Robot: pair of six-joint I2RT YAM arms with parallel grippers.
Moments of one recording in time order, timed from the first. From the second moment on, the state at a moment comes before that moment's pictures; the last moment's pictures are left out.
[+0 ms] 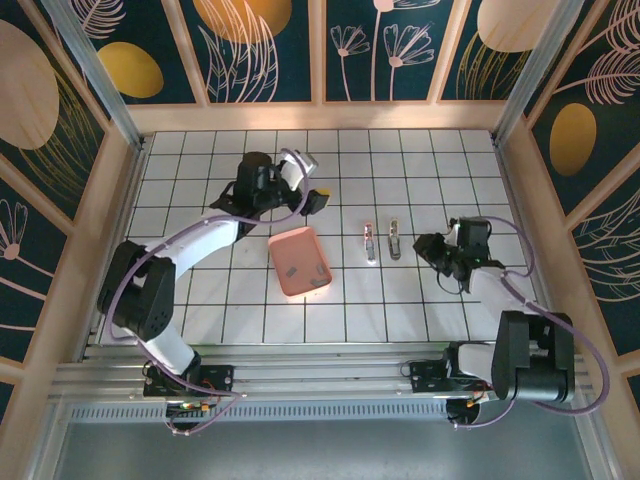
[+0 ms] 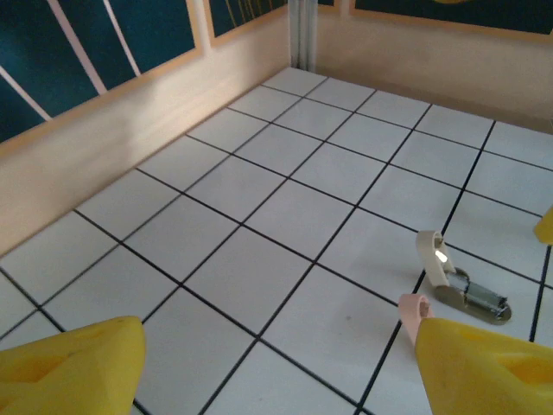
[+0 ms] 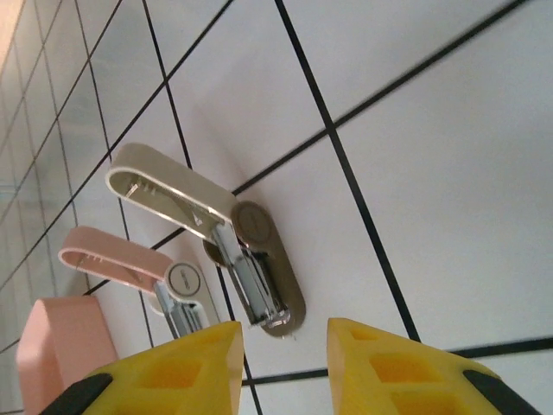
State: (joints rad) left arm -0.51 1.70 1.18 0.17 0.44 0.16; right arm -0.04 1.20 0.47 -0.09 -0.45 0.67
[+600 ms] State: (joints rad) left arm -0.74 2.32 2.05 -0.23 0.42 -0.06; right arm -0.06 1.24 0.31 0.20 -0.66 0.95
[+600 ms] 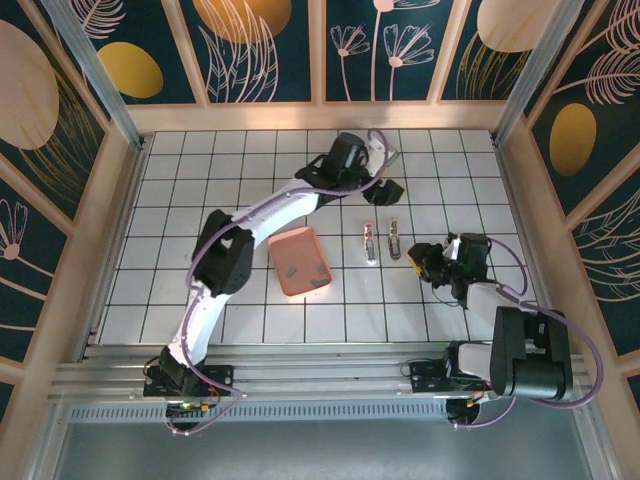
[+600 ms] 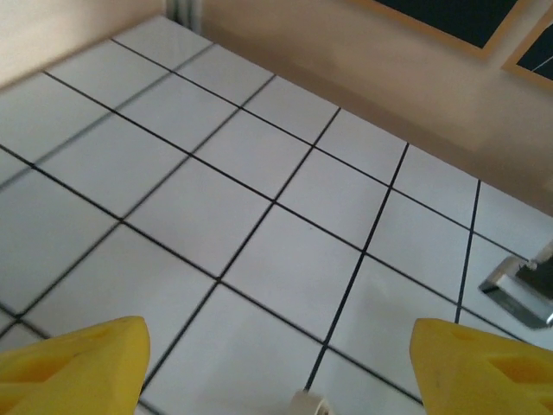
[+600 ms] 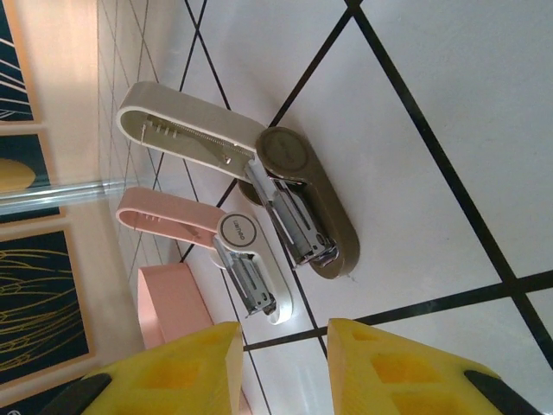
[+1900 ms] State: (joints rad) left arm -0.79 2.53 2.17 -0.34 0.47 -0.27; right arm 0.02 1.48 0.34 0.32 -0.66 0.99
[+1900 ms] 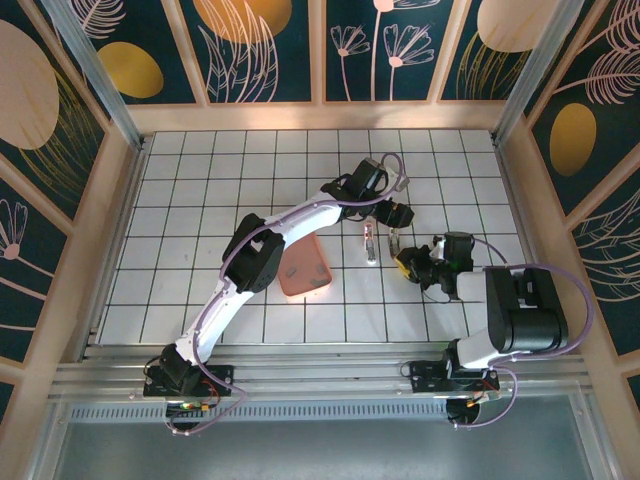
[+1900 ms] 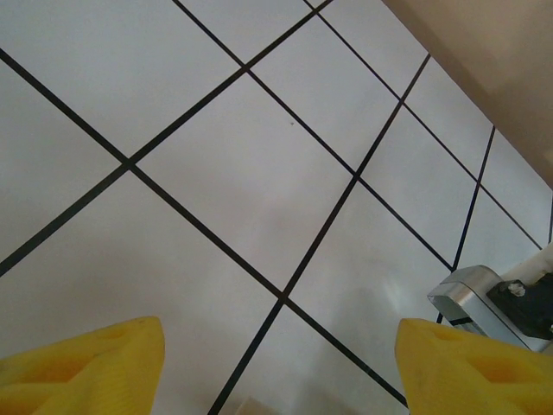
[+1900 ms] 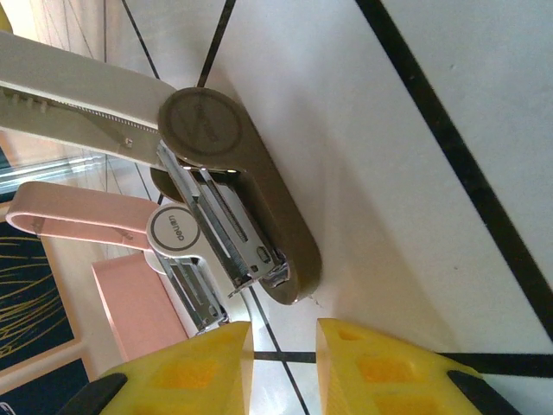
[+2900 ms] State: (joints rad) left arm -0.80 2.53 2.16 -0.37 0.57 -0.21; right arm 0.02 1.49 0.34 0.32 -0.65 0.97
